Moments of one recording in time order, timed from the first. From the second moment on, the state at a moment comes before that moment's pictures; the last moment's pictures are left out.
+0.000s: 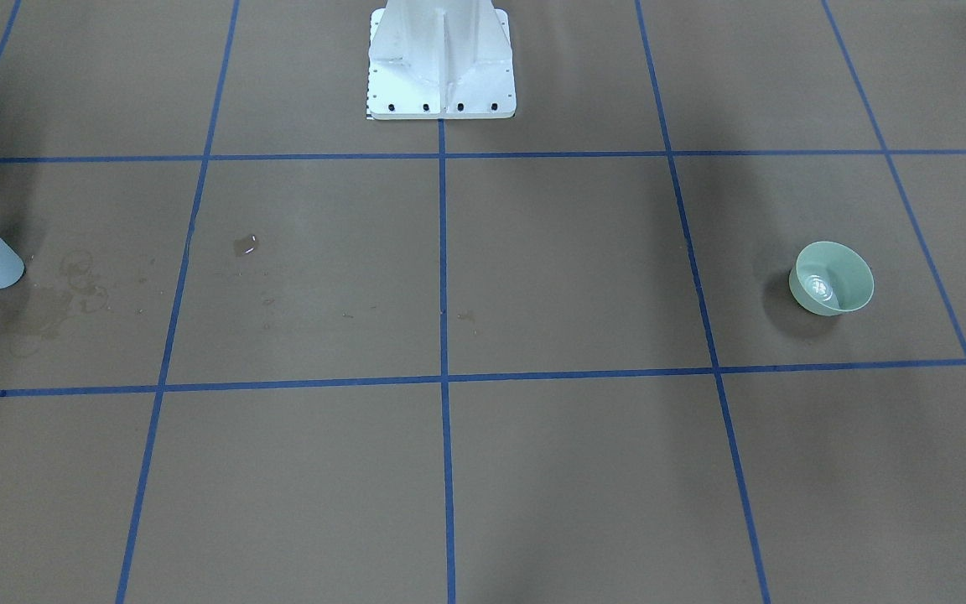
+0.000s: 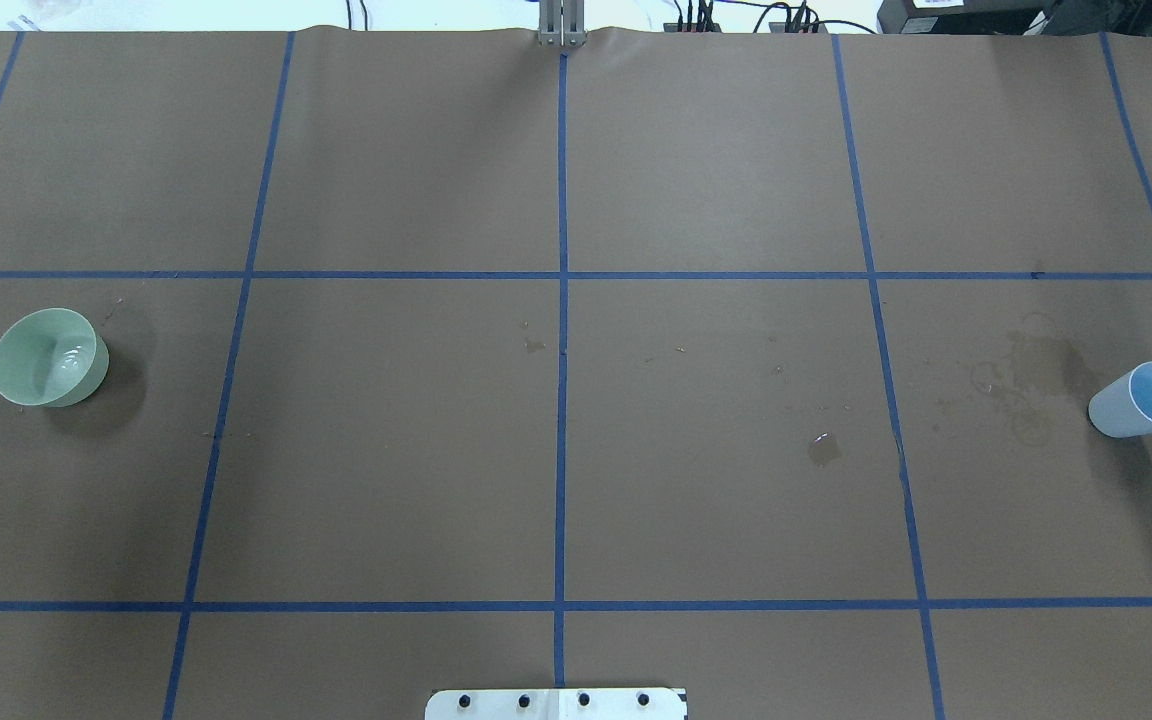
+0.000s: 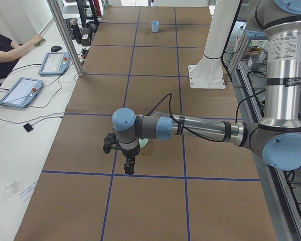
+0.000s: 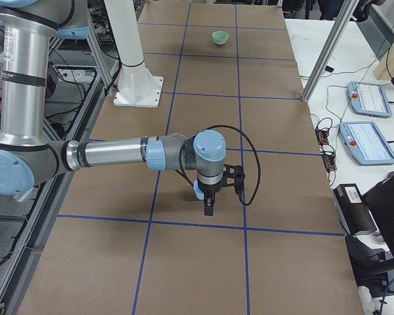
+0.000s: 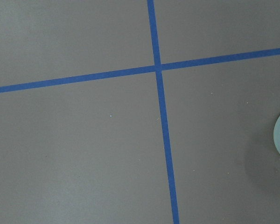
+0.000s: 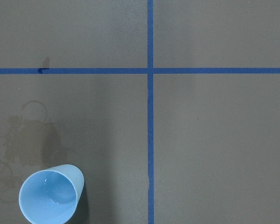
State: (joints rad) left arm -1.51 -1.52 -1.73 -1.48 -2.27 0.06; right arm 1.56 -1.72 1.86 -1.62 2.32 0.08
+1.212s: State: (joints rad) left arm -1.49 -1.55 -1.75 -1.62 -2.29 0.05; right arm 1.56 -1.71 1.87 -1.62 2.32 0.08
